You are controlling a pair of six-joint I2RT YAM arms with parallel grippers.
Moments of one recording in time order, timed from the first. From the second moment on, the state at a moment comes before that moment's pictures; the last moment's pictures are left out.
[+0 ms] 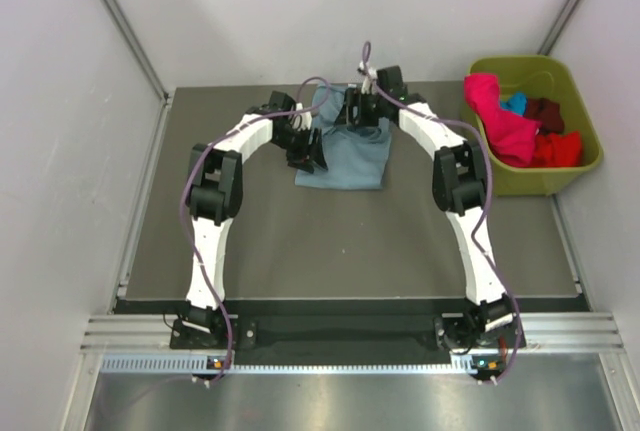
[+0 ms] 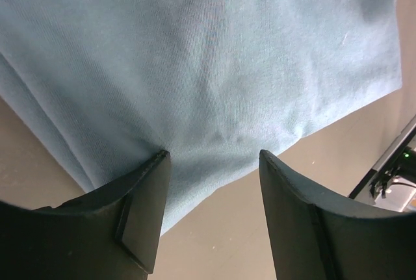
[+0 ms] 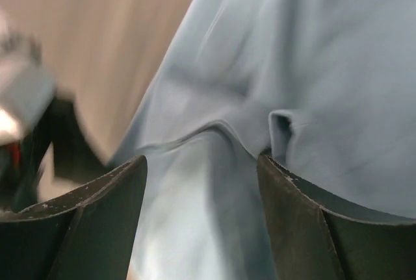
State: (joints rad) left arm -0.28 2.33 1.89 -0.74 0.65 -0.13; right arm 0.35 2.47 2.15 -0.40 -0.54 0.31
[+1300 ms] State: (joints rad) left arm -0.29 2.29 1.83 -0.77 0.63 -0.06; right arm 0.28 2.36 1.93 -0.36 -0.59 0.32
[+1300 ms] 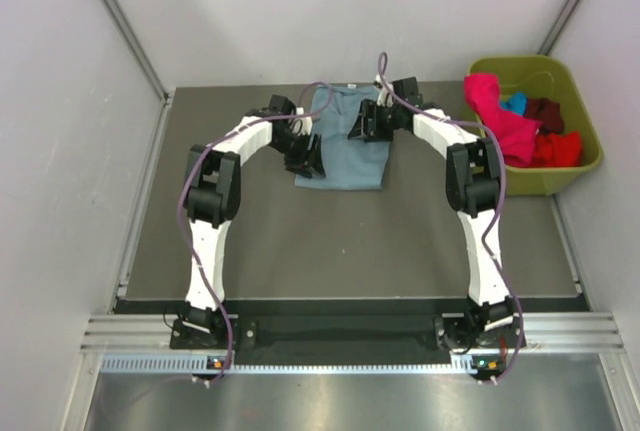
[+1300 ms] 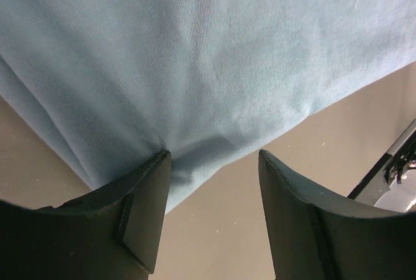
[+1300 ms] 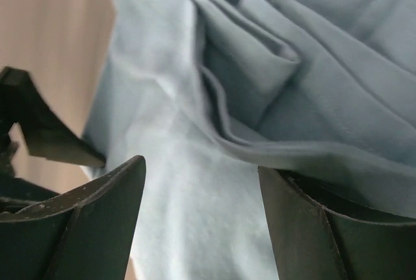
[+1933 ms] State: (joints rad) left arm -0.34 2.16 1.73 -0.82 0.41 -0.04; right arm 0.25 2.35 1.87 -0.35 -0.61 0.32
